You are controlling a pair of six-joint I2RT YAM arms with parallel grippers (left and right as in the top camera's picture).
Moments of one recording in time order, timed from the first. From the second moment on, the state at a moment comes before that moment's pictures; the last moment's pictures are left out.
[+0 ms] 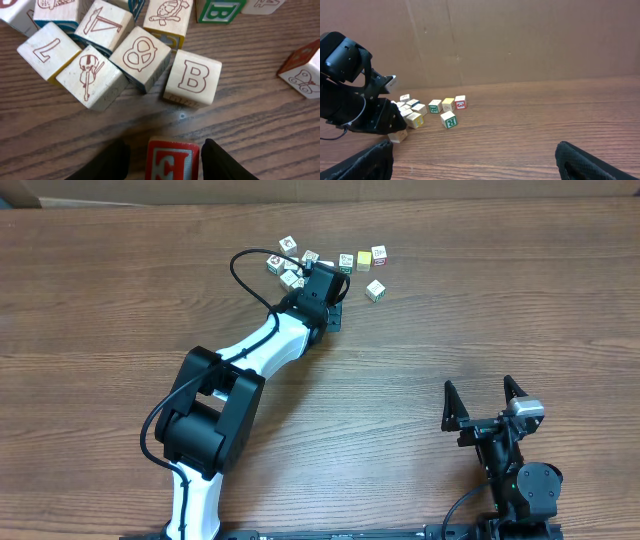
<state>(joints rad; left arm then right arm) -0.50 2.12 1.41 -0.22 -0.21 -0.34 0.03 0.01 0.02 -0.03 -0.09 0.12</state>
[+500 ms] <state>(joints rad) -0.50 2.13 1.41 -0.20 -0.22 -0.35 0.03 0.01 0.02 -0.03 -0.09 0.12</state>
